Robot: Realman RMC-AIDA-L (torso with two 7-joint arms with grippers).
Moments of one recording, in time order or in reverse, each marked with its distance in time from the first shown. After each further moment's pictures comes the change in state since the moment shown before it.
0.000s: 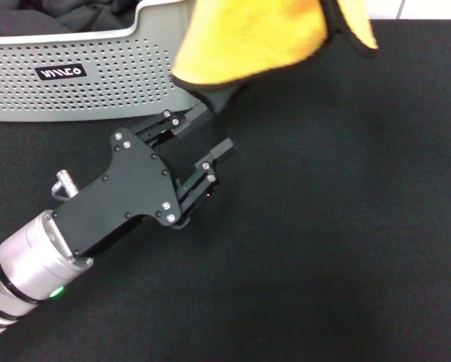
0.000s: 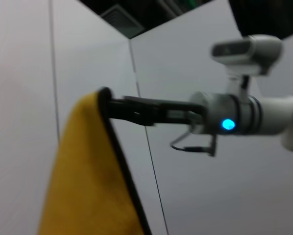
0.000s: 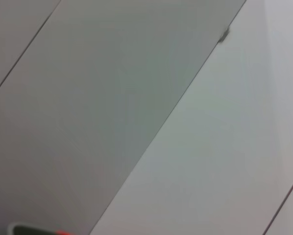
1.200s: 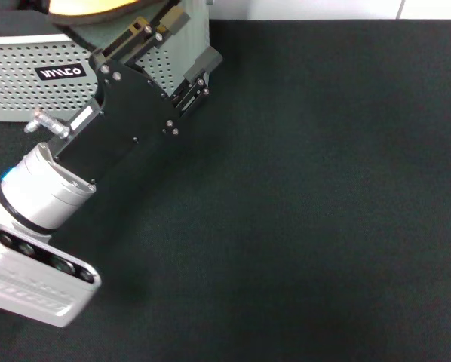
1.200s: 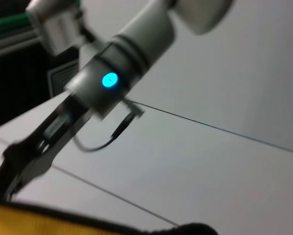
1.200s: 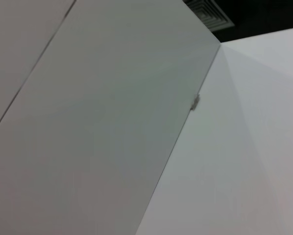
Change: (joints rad) left arm -0.103 0.000 0.011 0.001 -0.210 -0.077 1.007; right arm 0.272 0.021 -0.080 0.073 0.012 -0.247 0.207
